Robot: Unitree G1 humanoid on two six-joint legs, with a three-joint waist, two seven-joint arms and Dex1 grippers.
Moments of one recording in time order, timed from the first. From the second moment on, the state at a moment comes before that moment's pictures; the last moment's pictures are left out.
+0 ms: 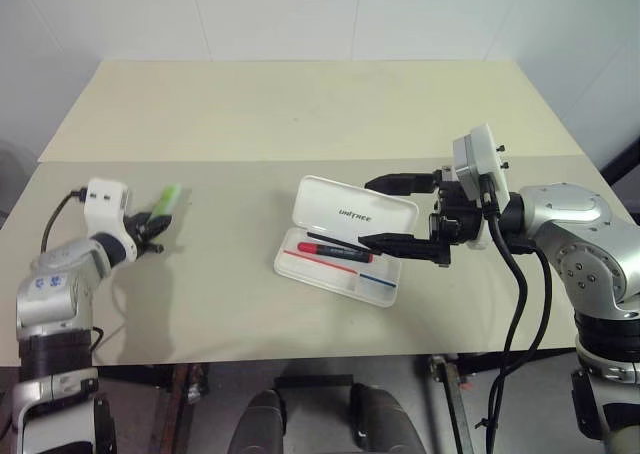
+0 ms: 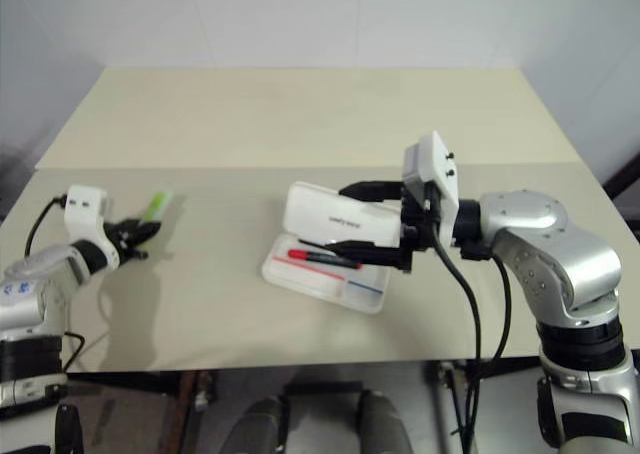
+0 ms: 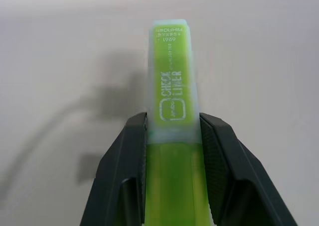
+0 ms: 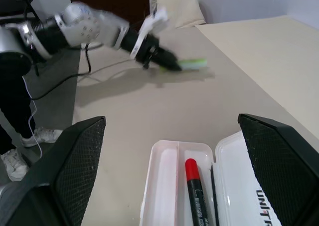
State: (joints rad) left arm -0.50 0.68 0.33 0.17 -0.25 0.68 -0.50; right arm -0.62 -0.71 -0.03 -0.38 0.71 0.75 1.02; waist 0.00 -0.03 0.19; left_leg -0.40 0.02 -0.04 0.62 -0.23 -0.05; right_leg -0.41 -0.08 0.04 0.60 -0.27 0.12
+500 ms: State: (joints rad) left arm -0.87 0.69 -0.06 0.20 -0.35 0.54 -1.20; right arm -0.60 -0.71 -0.01 -0.38 0.68 0.72 0.99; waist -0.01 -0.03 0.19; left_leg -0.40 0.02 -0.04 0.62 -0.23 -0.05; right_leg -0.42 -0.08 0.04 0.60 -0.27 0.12
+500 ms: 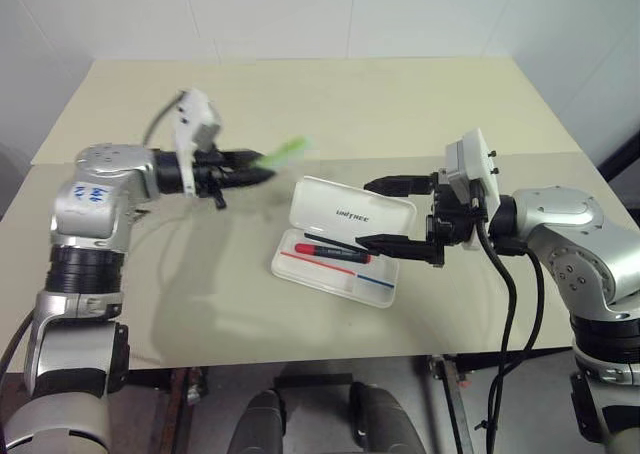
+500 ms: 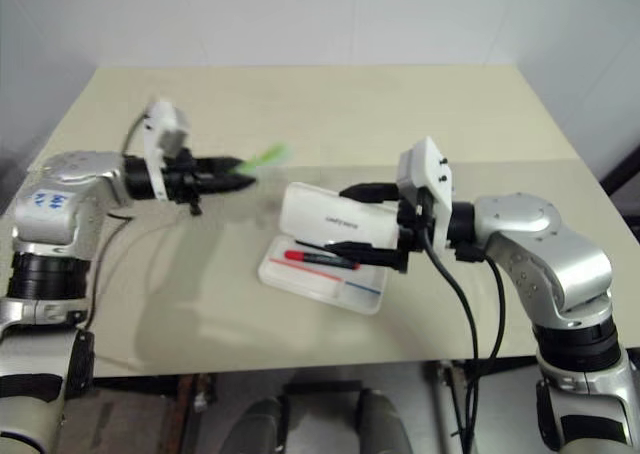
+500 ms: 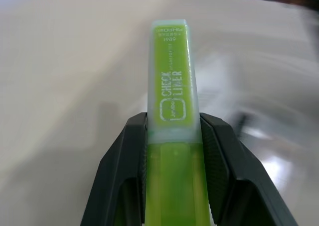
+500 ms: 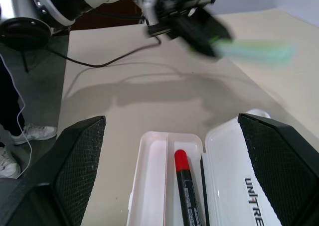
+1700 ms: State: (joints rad) left arm -0.94 0.50 -0.39 0.55 -0.10 -0.04 -1.50; right arm -0.33 -0.83 -0.20 -0.63 0.78 0.79 0.77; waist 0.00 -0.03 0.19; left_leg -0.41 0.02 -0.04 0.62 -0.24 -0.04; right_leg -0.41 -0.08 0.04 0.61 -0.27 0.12
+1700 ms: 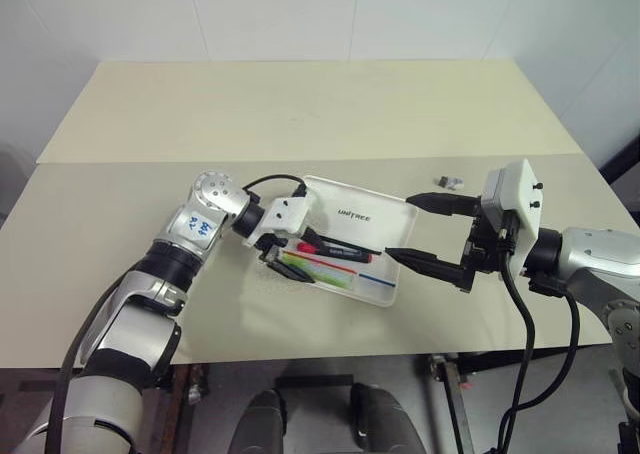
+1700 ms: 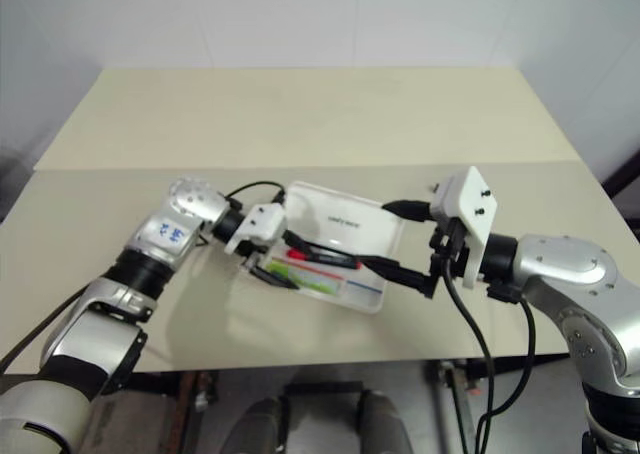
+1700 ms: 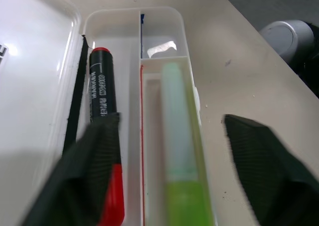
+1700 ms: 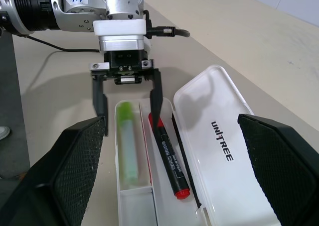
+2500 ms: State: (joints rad) left arm -0.83 0.49 -0.30 0.33 -0.14 0.07 -1.42; right arm -0.40 -0.85 -0.16 -0.58 0.75 0.76 0.82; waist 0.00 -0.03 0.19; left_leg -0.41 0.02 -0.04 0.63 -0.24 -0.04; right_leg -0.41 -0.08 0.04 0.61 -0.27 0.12
